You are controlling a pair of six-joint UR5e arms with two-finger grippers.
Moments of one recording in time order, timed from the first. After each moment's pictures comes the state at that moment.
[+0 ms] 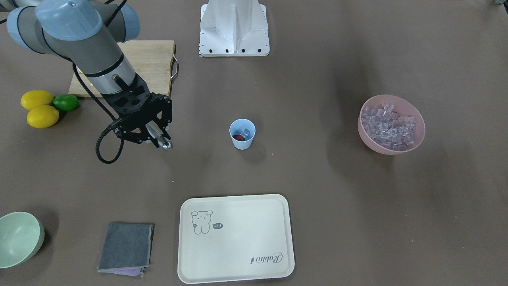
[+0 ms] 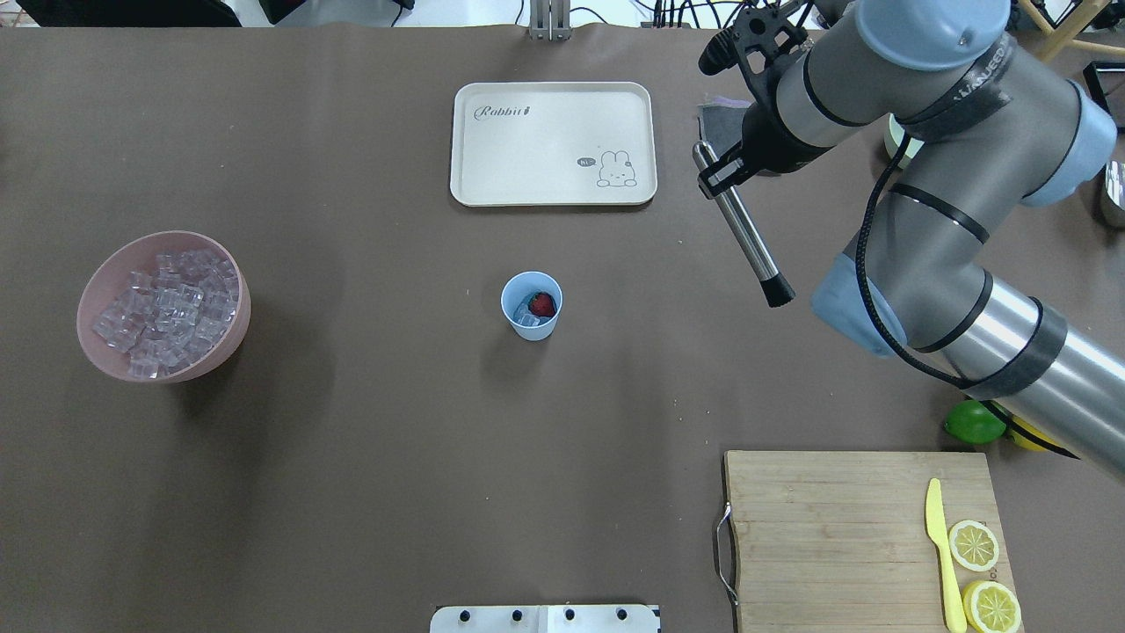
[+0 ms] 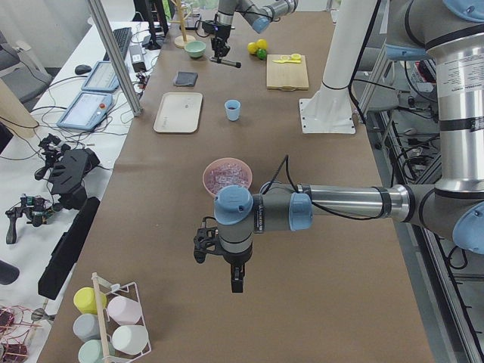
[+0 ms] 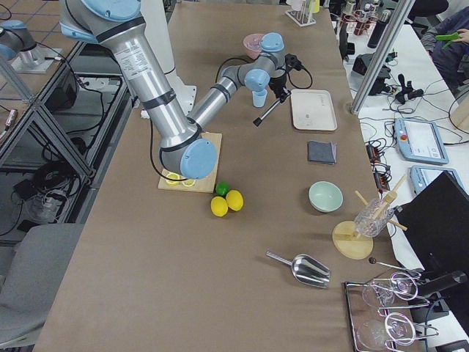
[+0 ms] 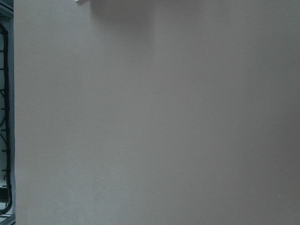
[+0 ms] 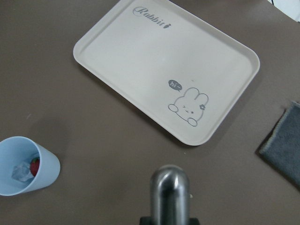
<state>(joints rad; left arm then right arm) -1.63 -1.39 -1.78 -1.48 -2.22 0.07 0.79 -1.01 1.79 -1.34 2.00 0.41</state>
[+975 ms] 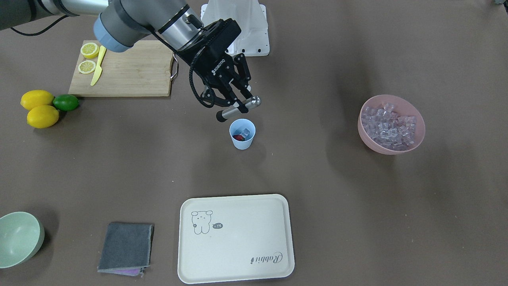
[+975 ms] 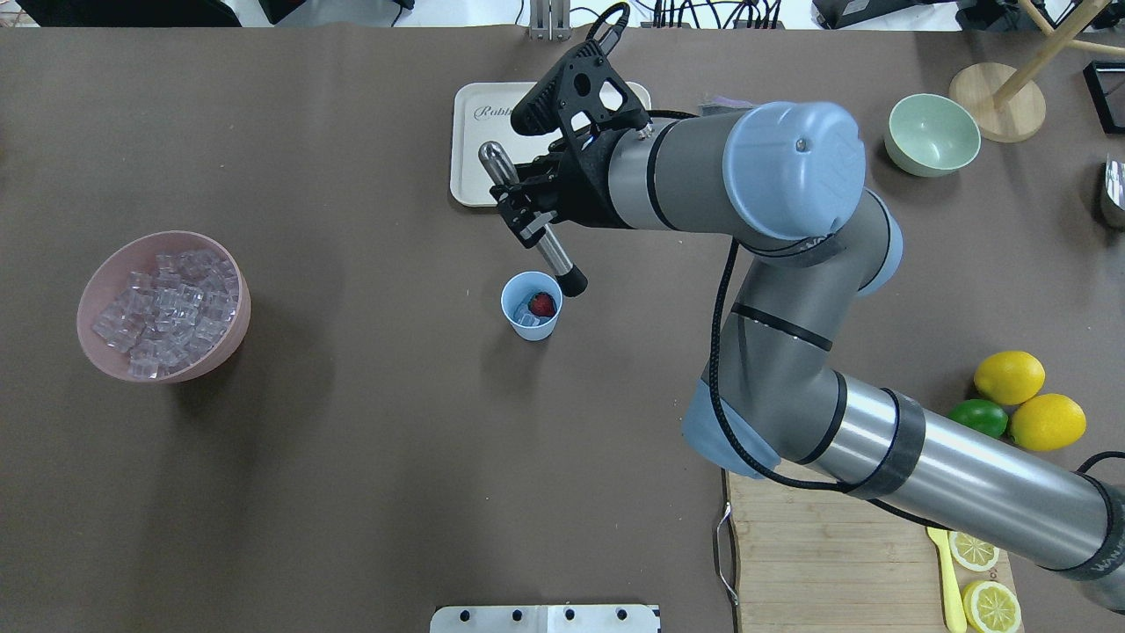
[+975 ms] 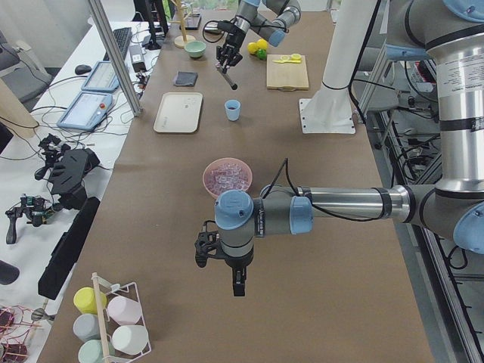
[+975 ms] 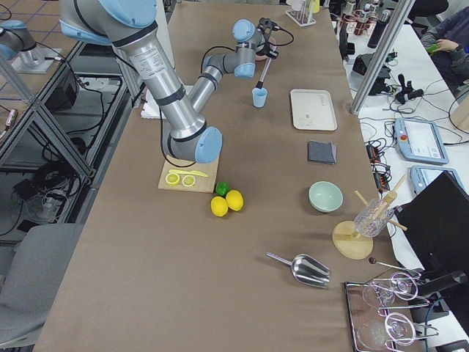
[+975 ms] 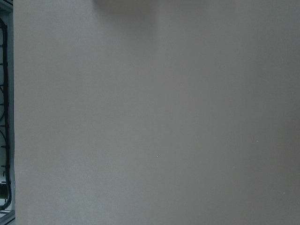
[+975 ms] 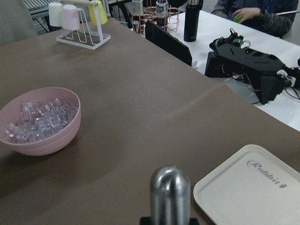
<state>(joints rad) -1.64 -1.38 -1.76 -1.49 -2.22 0.08 0.58 -0.89 1.76 -0.89 1.69 0.43</state>
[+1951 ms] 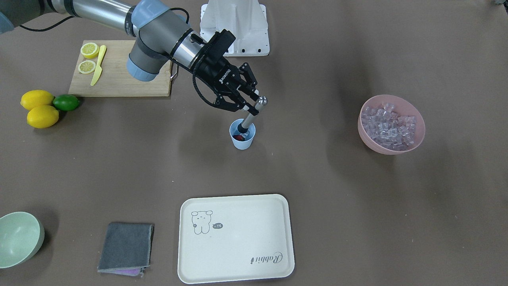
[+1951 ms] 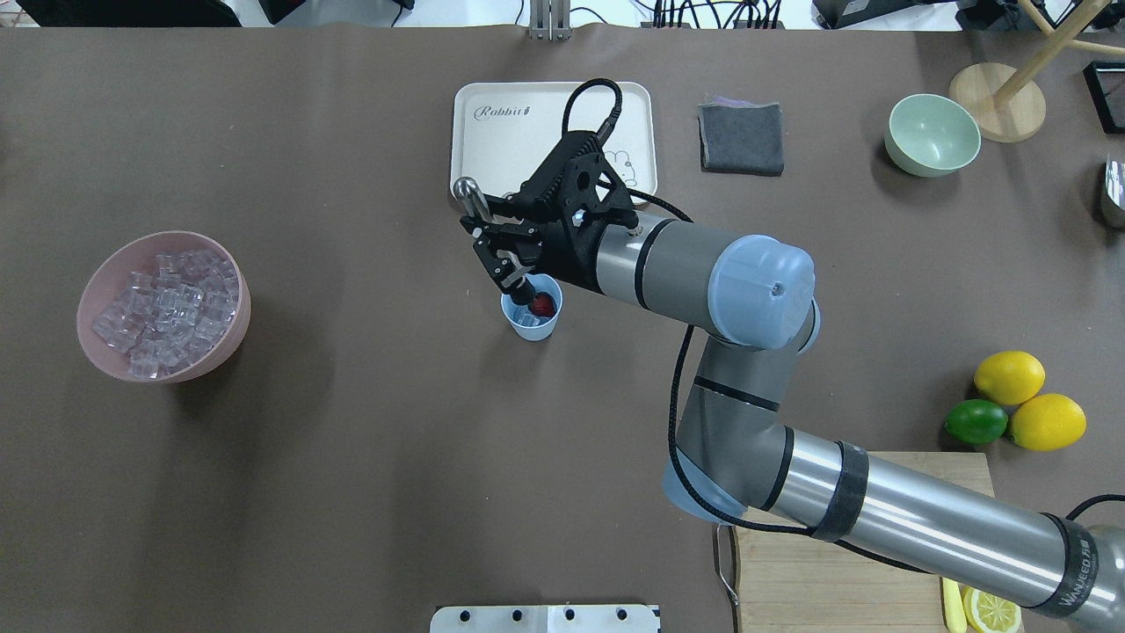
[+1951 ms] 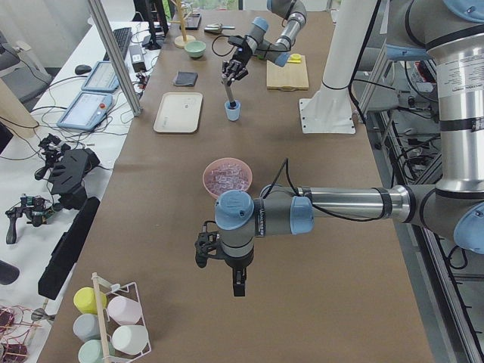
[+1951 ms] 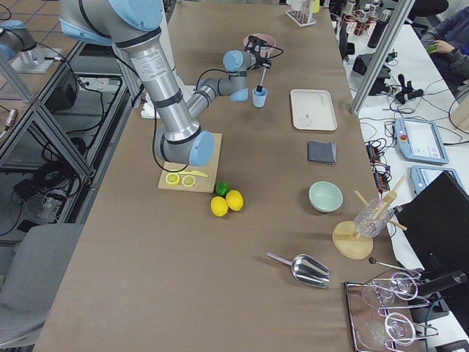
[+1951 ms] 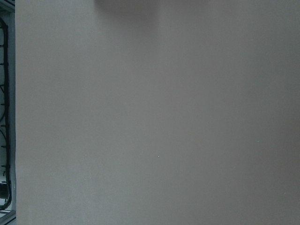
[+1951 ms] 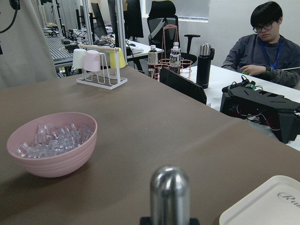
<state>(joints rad) -1.64 -1.38 -1.76 -1.49 -2.22 0.08 0.47 -0.97 1.57 -0.40 1.53 0.40</state>
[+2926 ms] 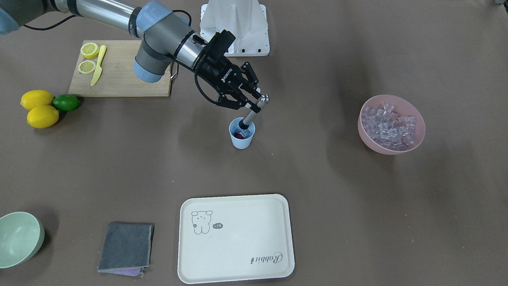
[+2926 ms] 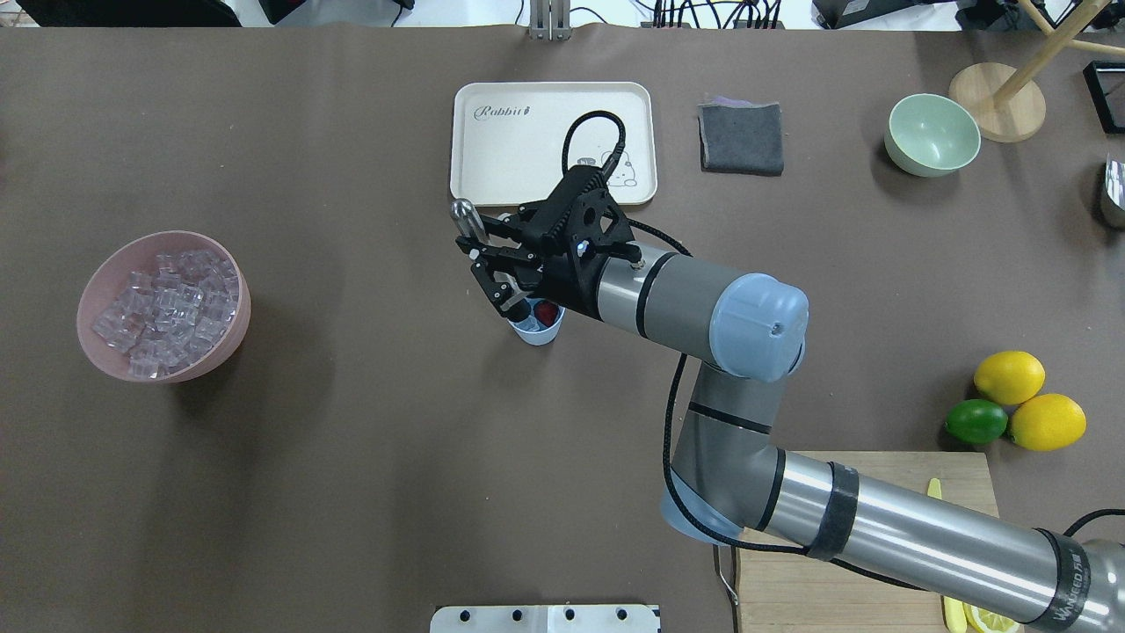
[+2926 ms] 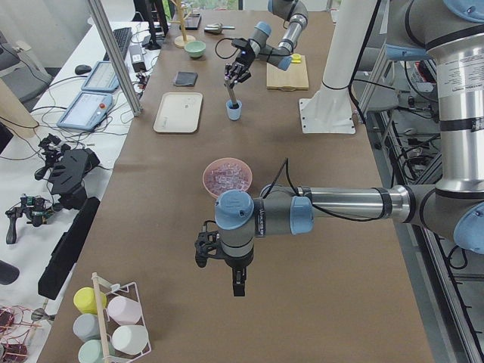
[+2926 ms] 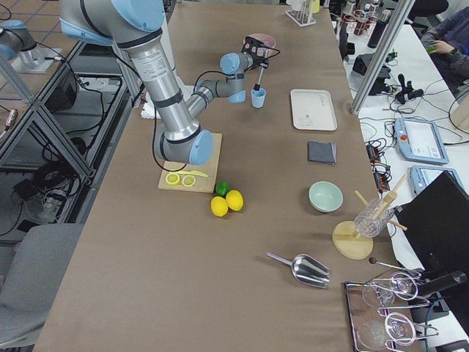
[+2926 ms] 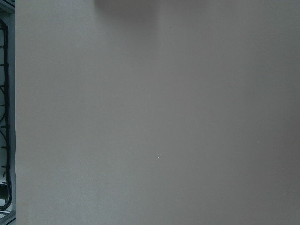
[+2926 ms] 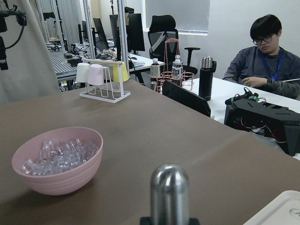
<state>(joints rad) -1.64 -1.38 -1.76 -1.49 -2.22 0.08 0.46 -0.92 1.55 -0.37 1.49 0.41</state>
